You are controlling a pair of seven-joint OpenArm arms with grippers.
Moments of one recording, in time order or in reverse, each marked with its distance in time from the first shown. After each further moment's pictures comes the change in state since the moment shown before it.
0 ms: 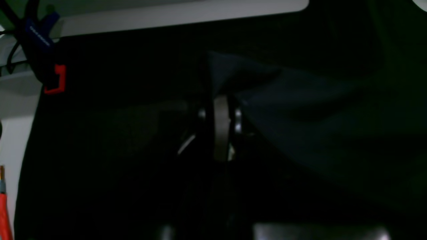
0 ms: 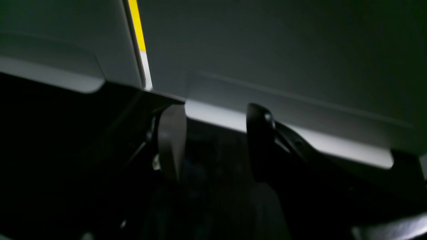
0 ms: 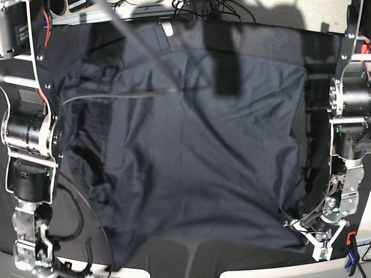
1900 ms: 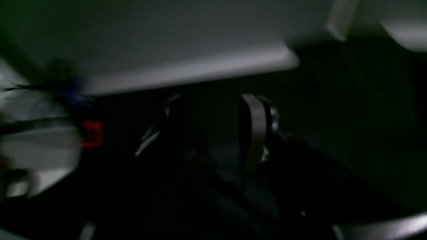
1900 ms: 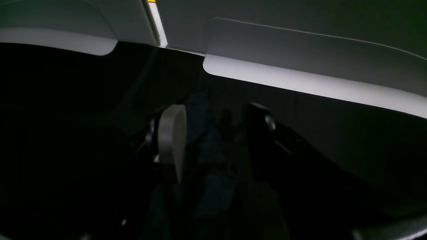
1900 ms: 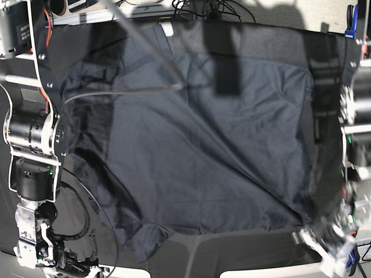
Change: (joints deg) left arm -5.0 -3.4 0.0 -0.2 0.0 -2.9 -5.6; right arm 0.0 -0.7 0.0 -0.2 7.8 -0.2 -14.5
